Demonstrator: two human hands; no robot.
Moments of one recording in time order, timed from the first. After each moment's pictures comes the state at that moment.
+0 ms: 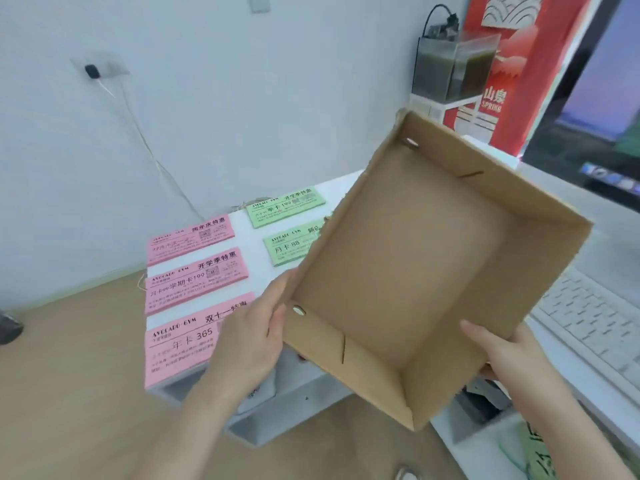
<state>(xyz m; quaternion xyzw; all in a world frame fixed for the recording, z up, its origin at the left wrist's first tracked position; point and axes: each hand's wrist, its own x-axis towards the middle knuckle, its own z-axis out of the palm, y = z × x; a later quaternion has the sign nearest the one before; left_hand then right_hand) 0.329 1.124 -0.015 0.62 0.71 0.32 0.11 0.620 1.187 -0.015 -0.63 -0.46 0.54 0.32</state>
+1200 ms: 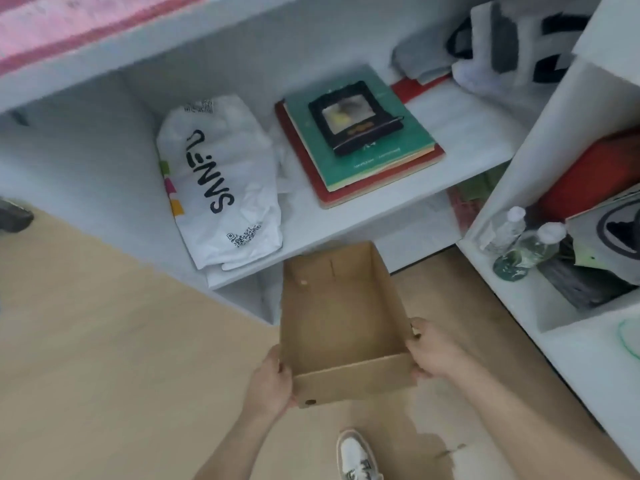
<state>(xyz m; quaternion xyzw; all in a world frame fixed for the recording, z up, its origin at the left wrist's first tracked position) 0.301 0.982 -0.520 0.26 0.87 0.15 0.39 0.520 1.119 -0.515 -0.61 -0.58 0.53 -0.09</state>
